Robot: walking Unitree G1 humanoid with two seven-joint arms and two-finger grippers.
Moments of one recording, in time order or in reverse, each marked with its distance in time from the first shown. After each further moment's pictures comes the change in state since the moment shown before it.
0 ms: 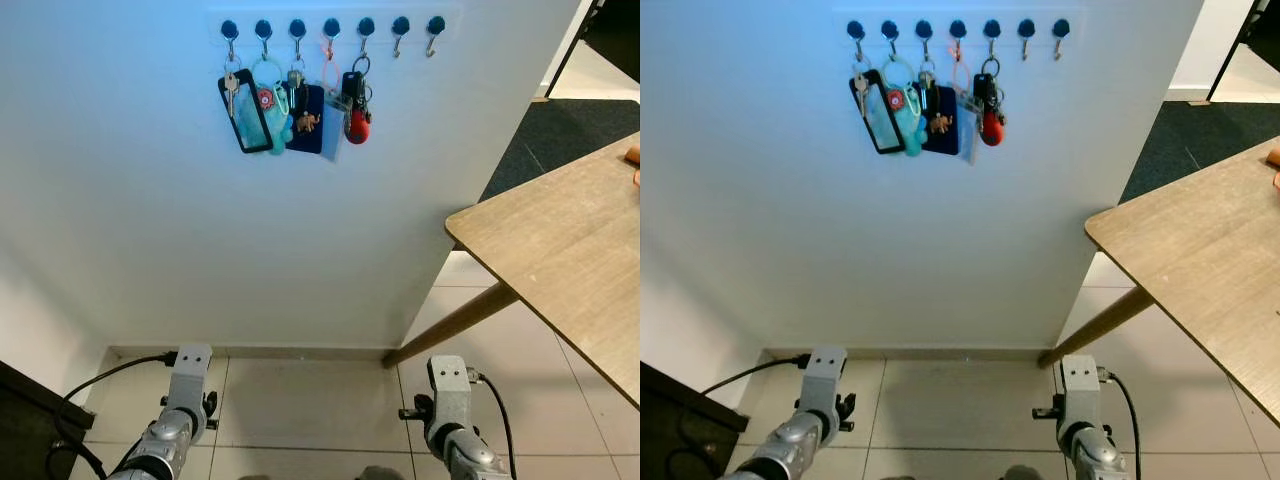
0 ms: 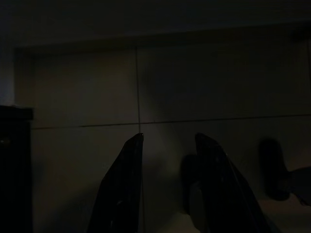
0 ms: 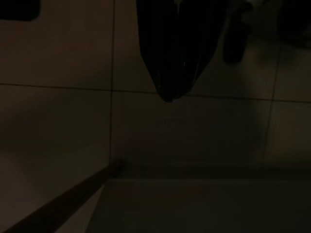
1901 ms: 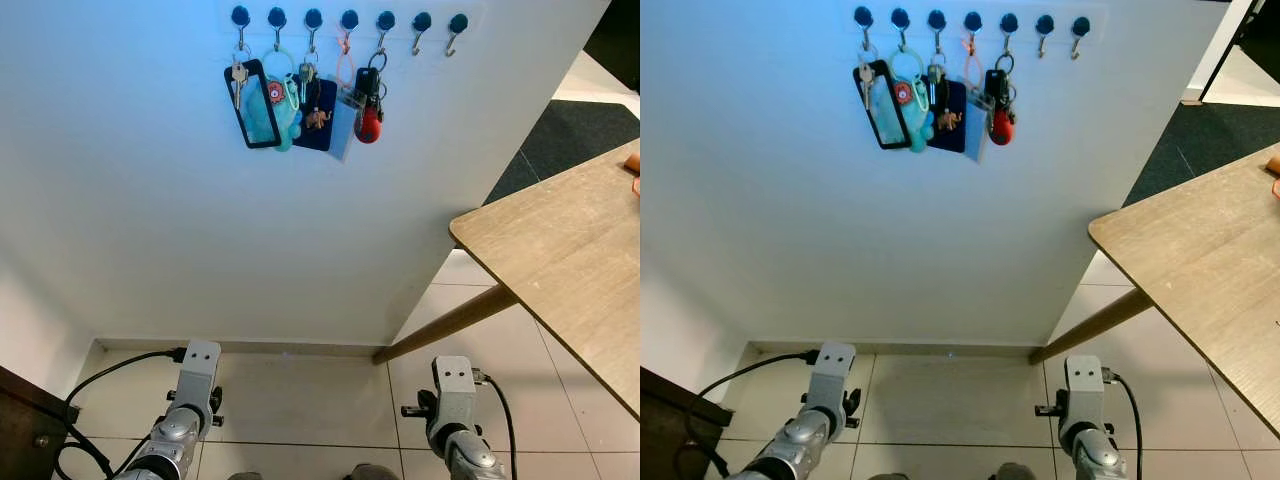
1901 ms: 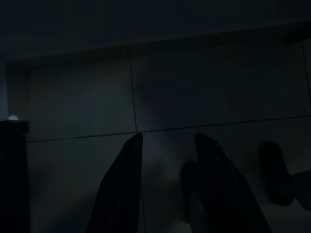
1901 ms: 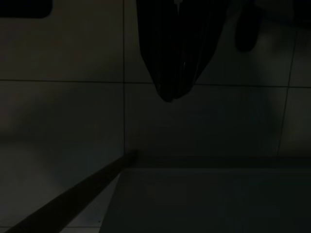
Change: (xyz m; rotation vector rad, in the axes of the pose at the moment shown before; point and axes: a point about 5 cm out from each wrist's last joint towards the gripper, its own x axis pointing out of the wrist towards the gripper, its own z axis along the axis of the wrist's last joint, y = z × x) left arm 0.002 -0.010 0.005 0.065 -0.042 0.015; right arm 0.000 -0.002 0.001 0.023 -0.065 -0.030
